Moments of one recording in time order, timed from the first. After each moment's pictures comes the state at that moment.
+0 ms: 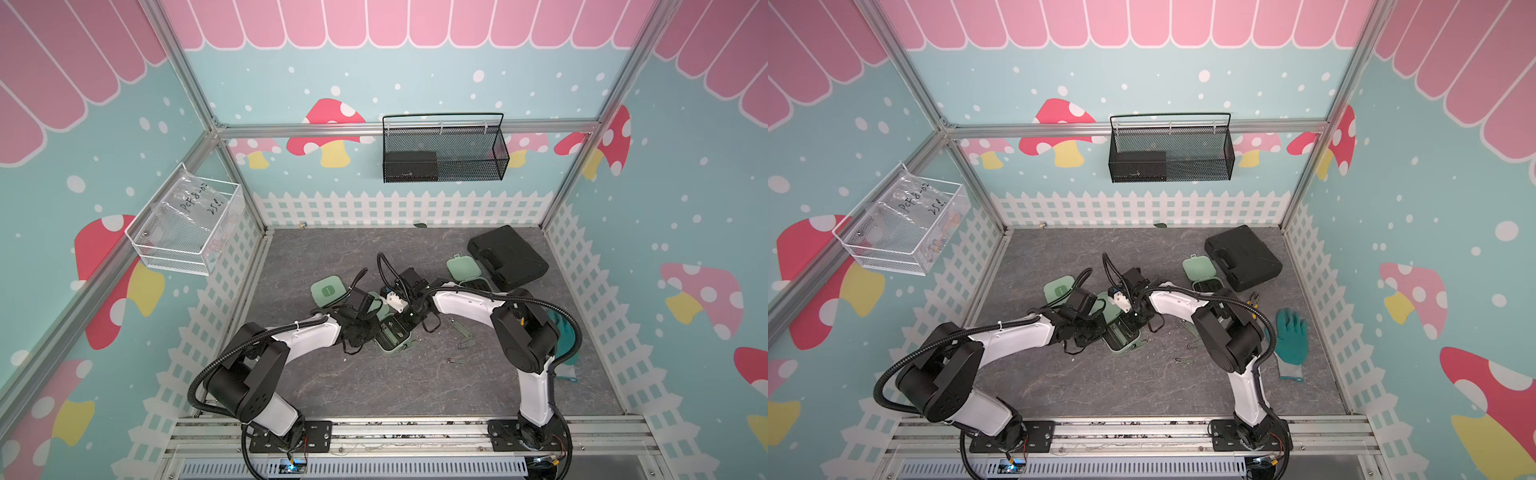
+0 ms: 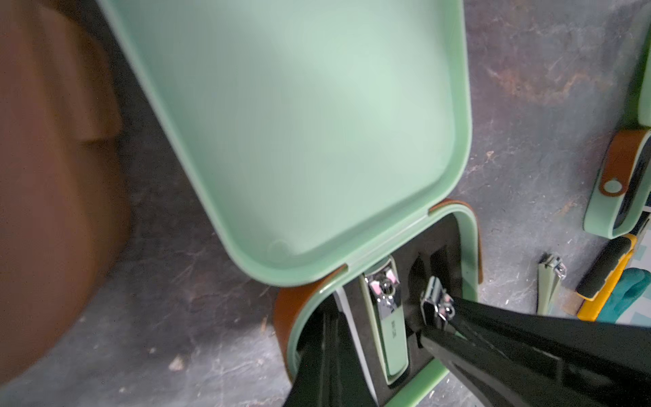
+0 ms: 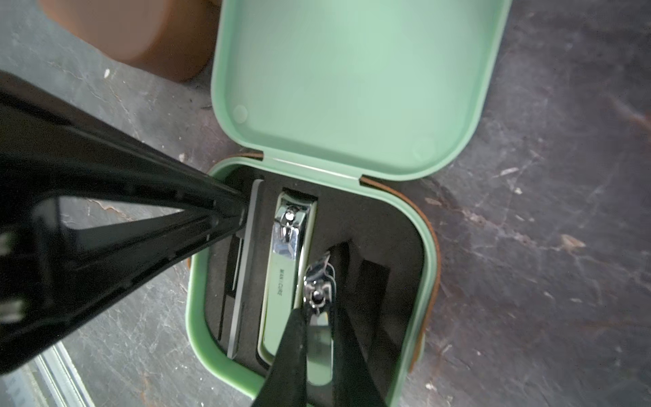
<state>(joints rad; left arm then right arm) -0.55 1.56 0.76 -0.26 0.15 -0.99 0.75 2.01 1.38 -0.59 -0.34 -0.03</state>
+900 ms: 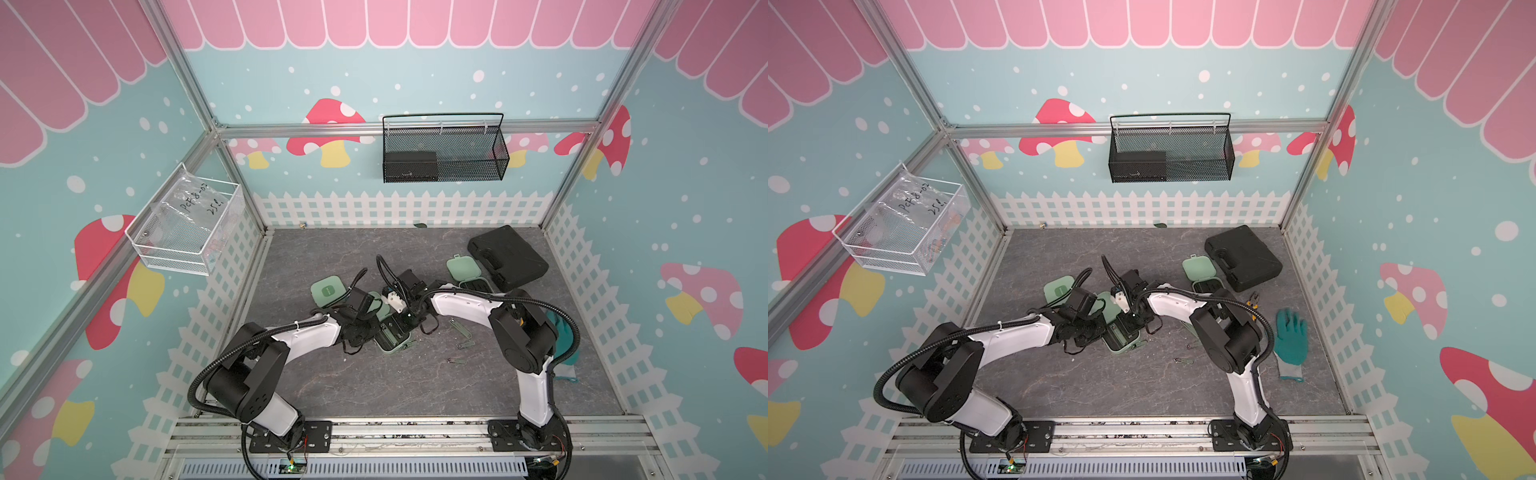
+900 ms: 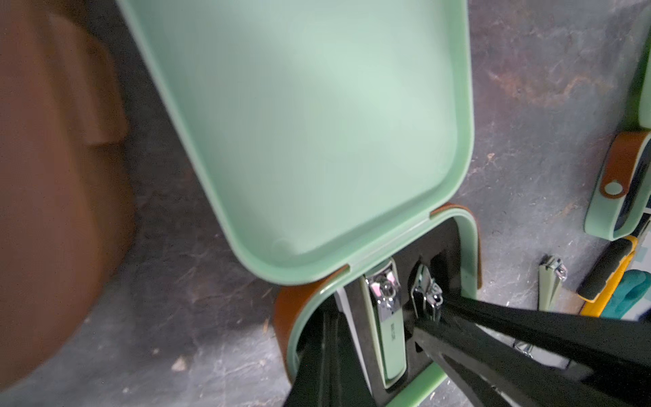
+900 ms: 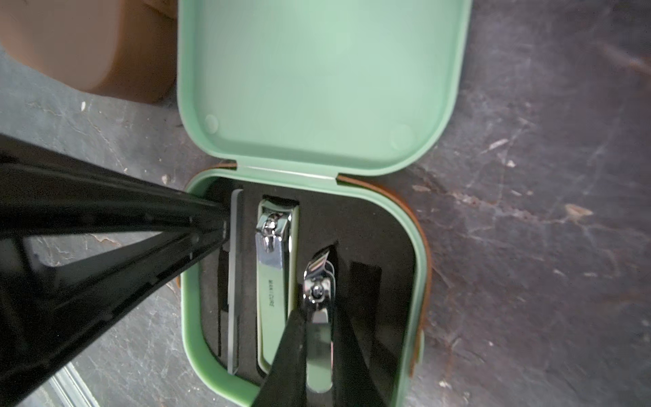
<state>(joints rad) -0.54 1.56 0.76 -0.26 0.14 -0.99 0.77 2.01 1.37 -0.58 -0.30 0.13</state>
